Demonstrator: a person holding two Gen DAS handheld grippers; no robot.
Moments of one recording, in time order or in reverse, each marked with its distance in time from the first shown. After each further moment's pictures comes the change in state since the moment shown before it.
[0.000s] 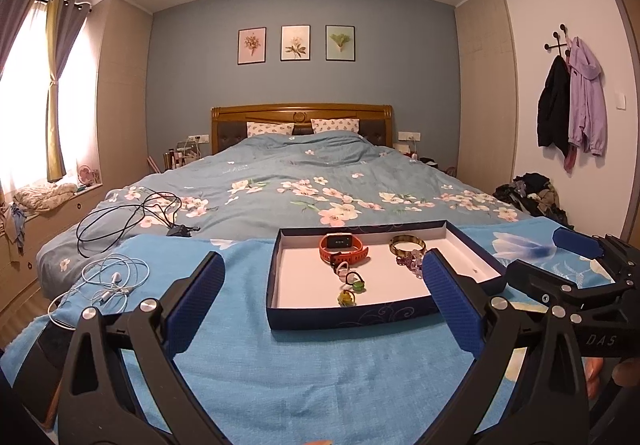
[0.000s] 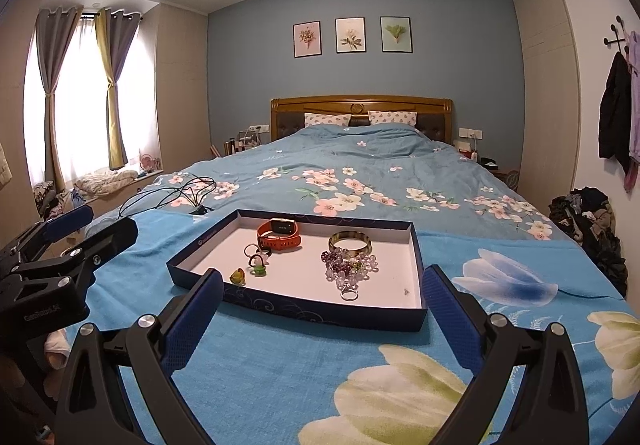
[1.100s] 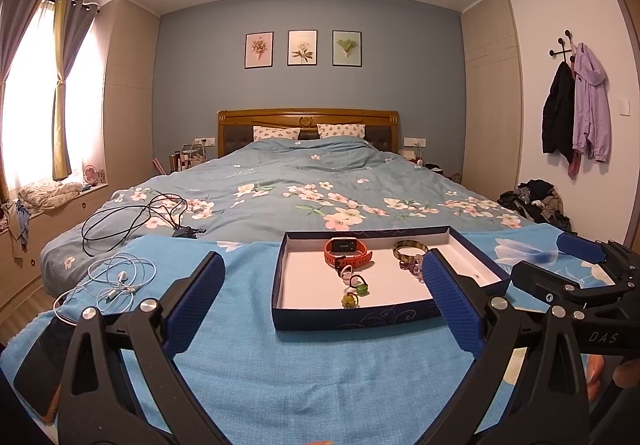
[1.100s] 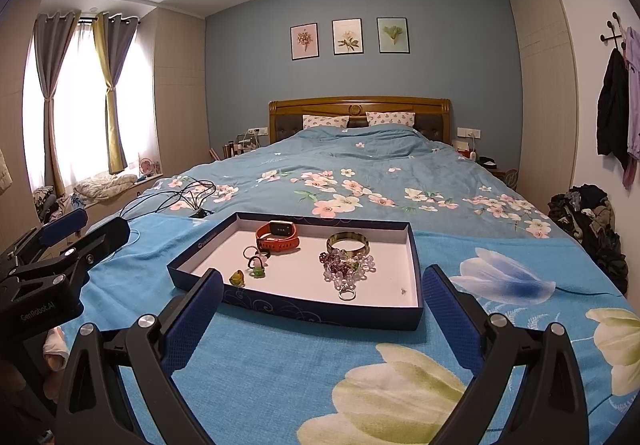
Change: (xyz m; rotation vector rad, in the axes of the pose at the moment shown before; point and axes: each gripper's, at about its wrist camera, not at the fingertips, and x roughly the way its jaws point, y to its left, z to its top) left arm -0.007 0.002 0.002 -0.013 -0.016 0.019; right arm -0.003 0.002 -0.002 0.004 -0.011 -0.003
